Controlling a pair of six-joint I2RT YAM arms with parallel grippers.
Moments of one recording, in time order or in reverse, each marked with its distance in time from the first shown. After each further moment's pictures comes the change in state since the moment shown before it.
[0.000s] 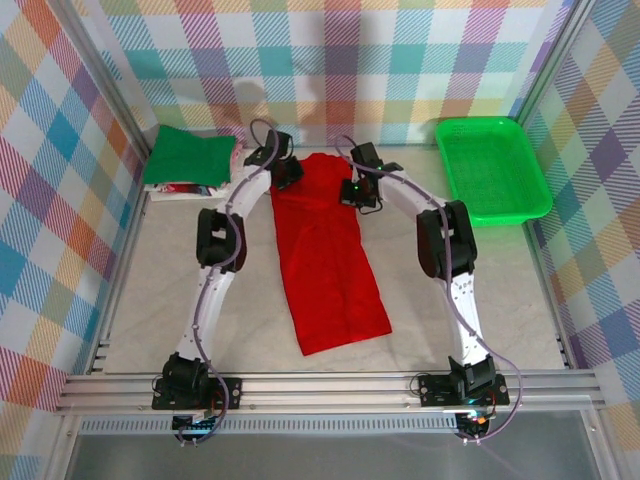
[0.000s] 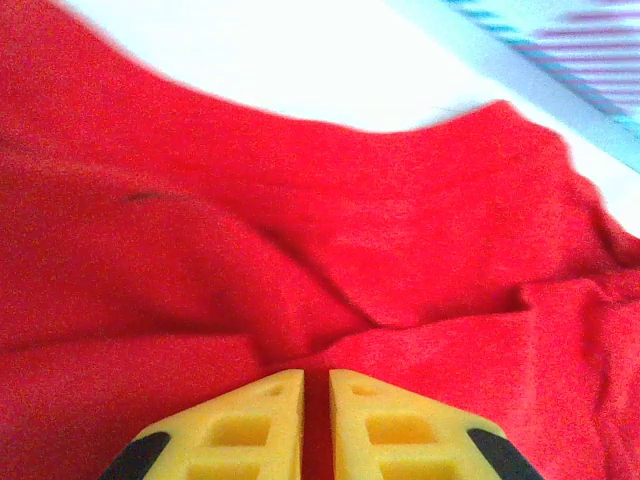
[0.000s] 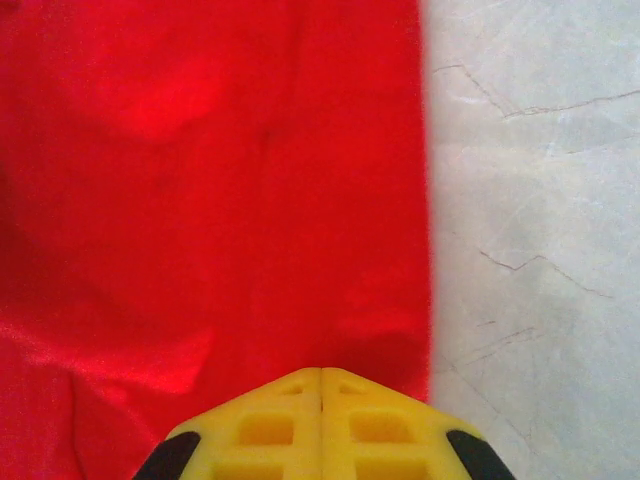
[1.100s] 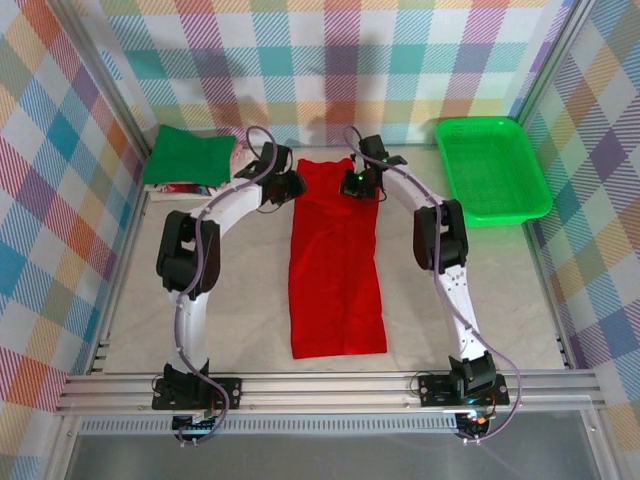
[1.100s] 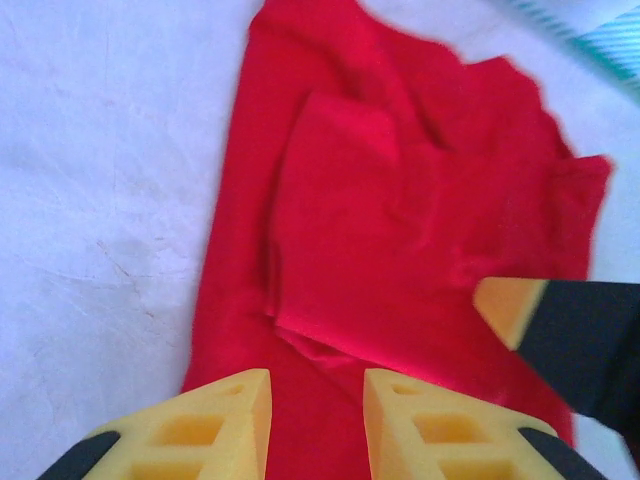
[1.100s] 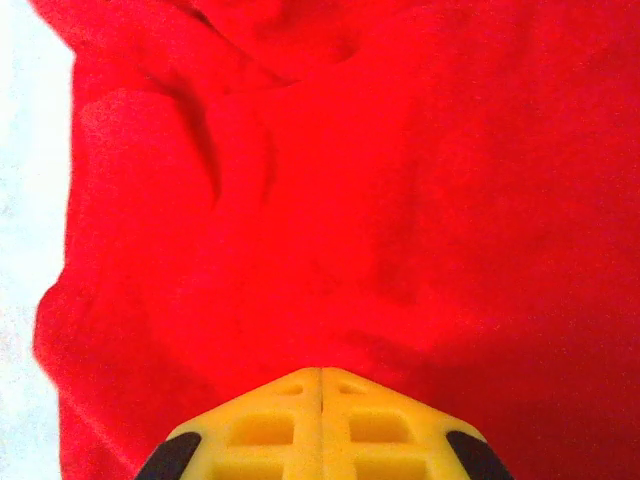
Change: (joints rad) left arm -0.068 -0.645 -0.910 0.243 -0.071 -0.031; right arm -0.061 0.232 0.319 -0.062 -0.194 -0.034
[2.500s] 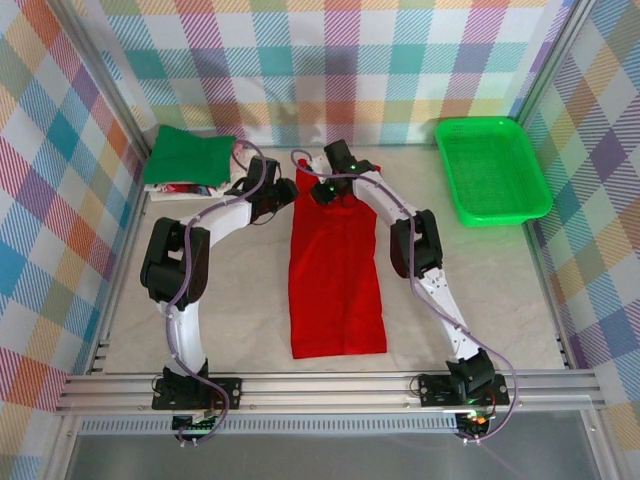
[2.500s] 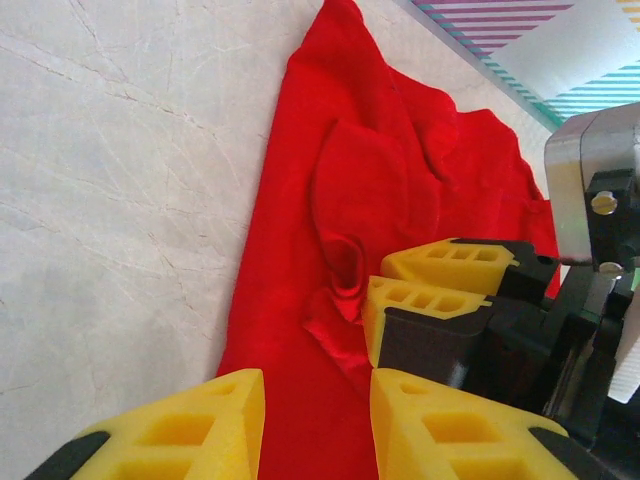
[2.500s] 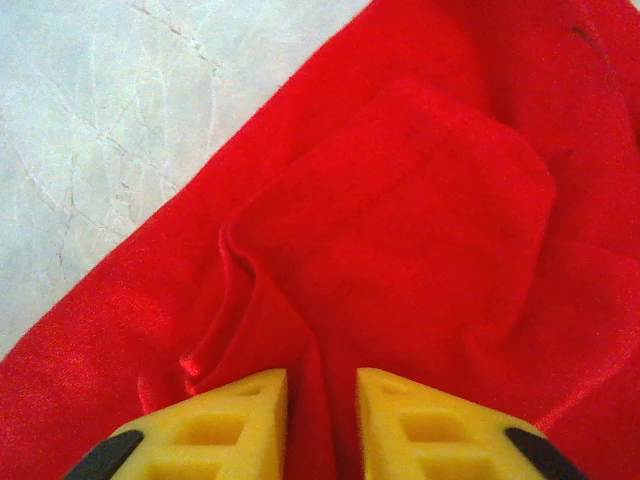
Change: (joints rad) left arm 0.034 -0.150 -0.295 0.289 -0.003 -0.084; right arm 0.153 0.150 0.268 -0.058 0.142 -0.637
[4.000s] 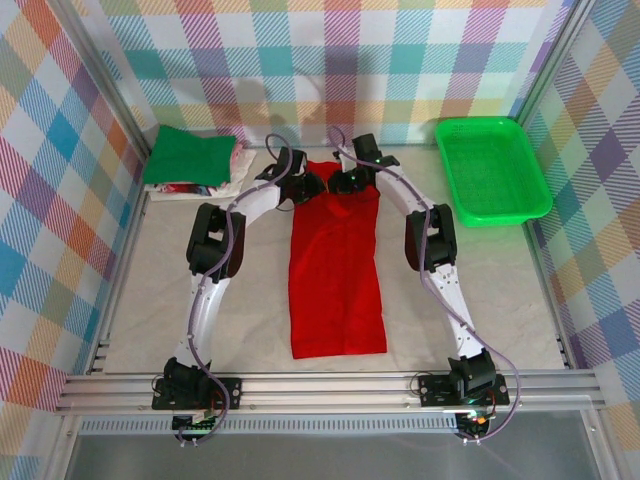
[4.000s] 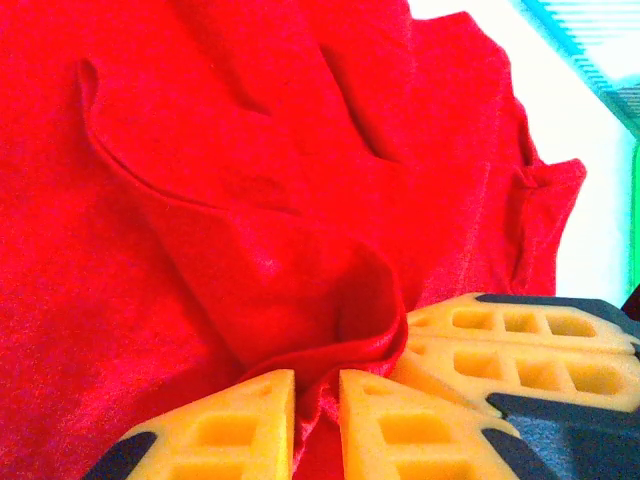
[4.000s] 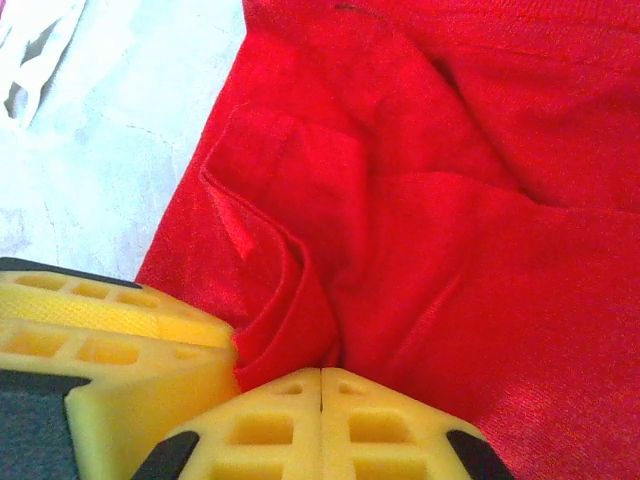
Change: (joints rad) left arm -0.049 0.442 0.541 -0.163 0.200 -0.006; right arm -0.128 -0.014 -0.063 0.069 -0.295 0.345
